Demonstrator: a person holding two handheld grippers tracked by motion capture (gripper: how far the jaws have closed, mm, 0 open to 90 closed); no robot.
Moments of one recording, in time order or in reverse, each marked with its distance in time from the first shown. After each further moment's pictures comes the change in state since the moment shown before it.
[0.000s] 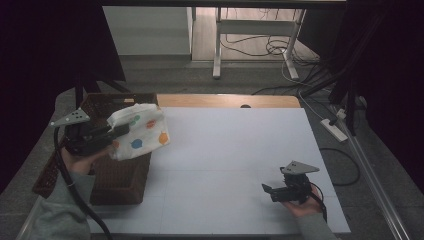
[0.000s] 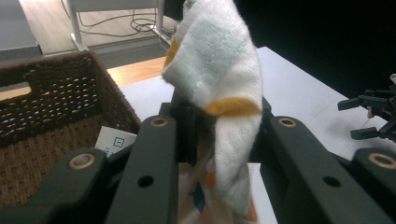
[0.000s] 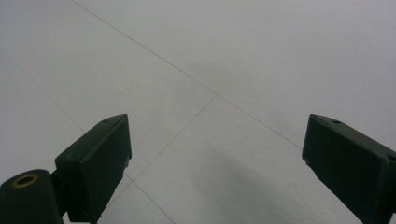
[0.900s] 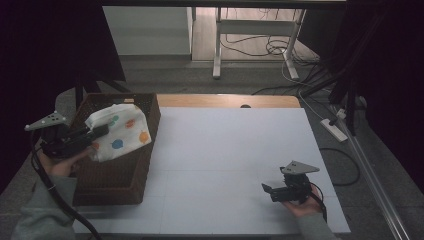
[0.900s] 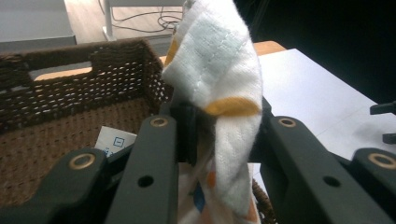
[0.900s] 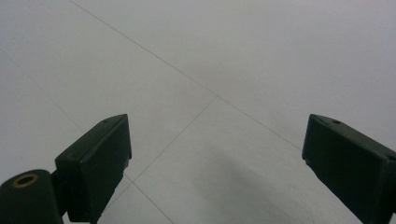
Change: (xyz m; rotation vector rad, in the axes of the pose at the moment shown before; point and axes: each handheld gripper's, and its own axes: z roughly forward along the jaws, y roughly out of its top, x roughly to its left) left arm 0.030 -0.013 -0.033 0.001 0.097 -0.056; right arm 0.000 0.000 0.000 -0.003 -0.002 0.000
